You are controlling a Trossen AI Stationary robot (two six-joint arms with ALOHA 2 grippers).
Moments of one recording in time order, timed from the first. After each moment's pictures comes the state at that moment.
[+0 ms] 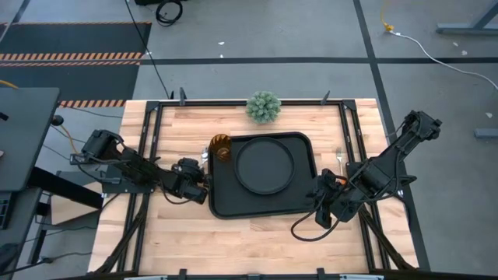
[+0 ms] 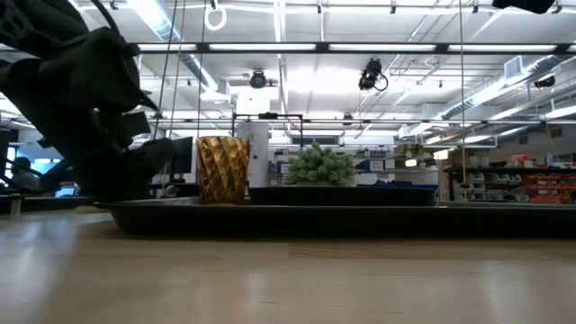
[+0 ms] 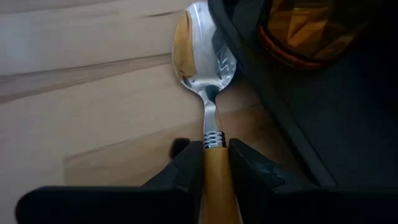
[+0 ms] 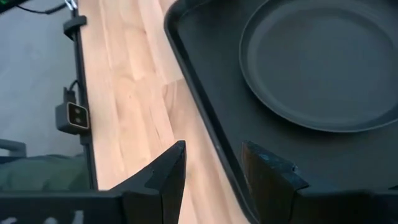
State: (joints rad) left arm -0.36 1.58 0.51 -0.32 -0.80 -1.56; right arm 0.71 1.25 1.12 -0.87 0.46 0.97
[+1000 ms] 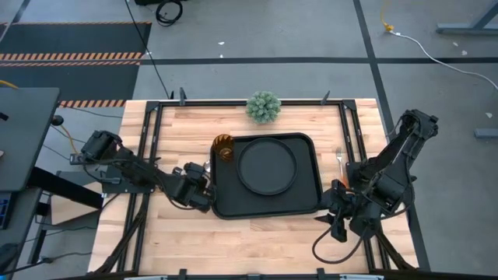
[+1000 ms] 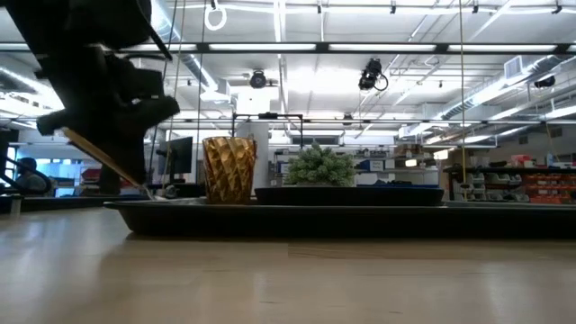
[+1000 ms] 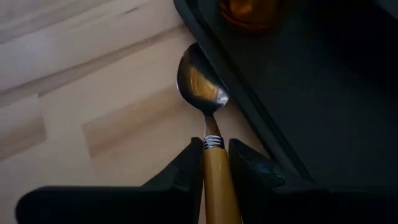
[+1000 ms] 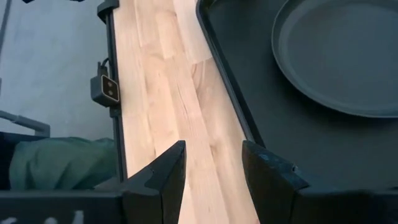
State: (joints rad) left arm -0.43 1.58 0.83 -0.79 -0.65 -1.54; right arm 0.91 1.25 1.12 -0.89 0.52 1.09
